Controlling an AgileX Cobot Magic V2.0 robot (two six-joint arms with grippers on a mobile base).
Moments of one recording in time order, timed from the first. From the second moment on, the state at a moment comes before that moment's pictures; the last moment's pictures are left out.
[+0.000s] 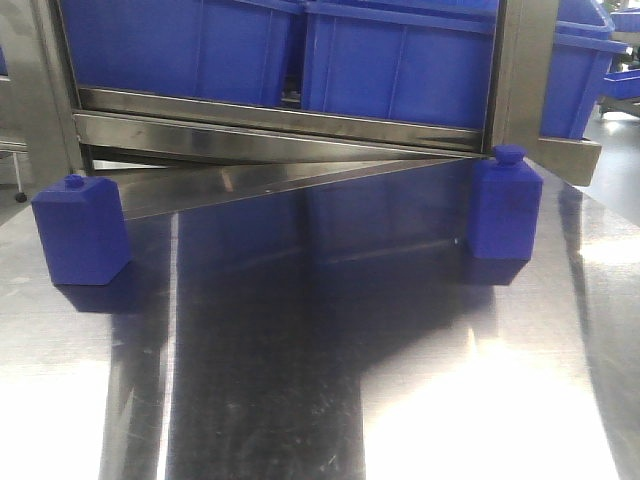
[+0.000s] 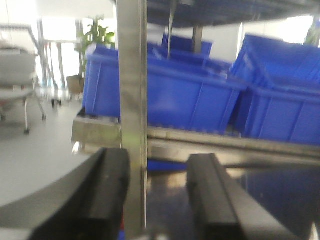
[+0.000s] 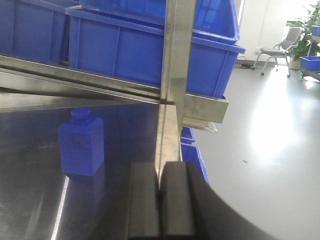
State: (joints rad) left arm -0.06 0.27 -0.50 0.09 0.28 -0.13; right arm 0.06 -0.01 0.03 -0.07 0.03 0.05
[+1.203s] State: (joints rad) left arm -0.23 1.62 -1.32 -0.23 0.95 0.04; right arm 0.06 -0.01 0.03 -0.07 0.03 0.05
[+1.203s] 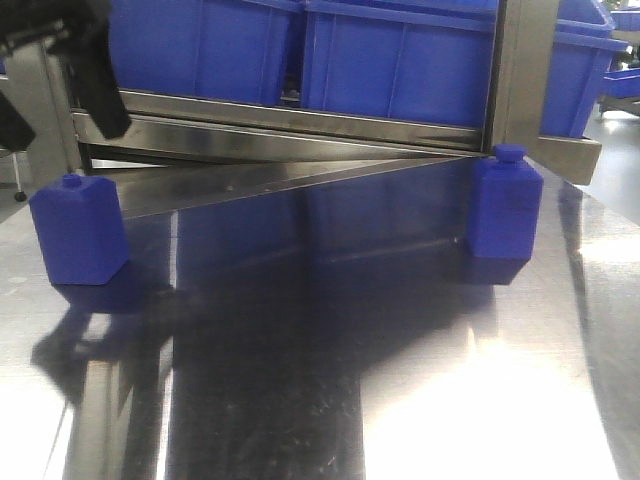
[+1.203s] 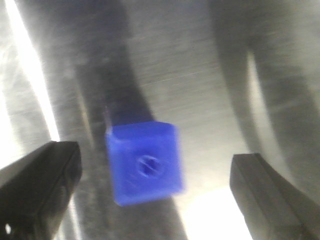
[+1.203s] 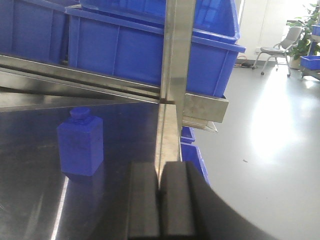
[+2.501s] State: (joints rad) left arm -0.27 1.82 -1.38 -0.23 1.02 0.02; right arm 0.06 -0.01 0.03 -0.07 0.03 0.05
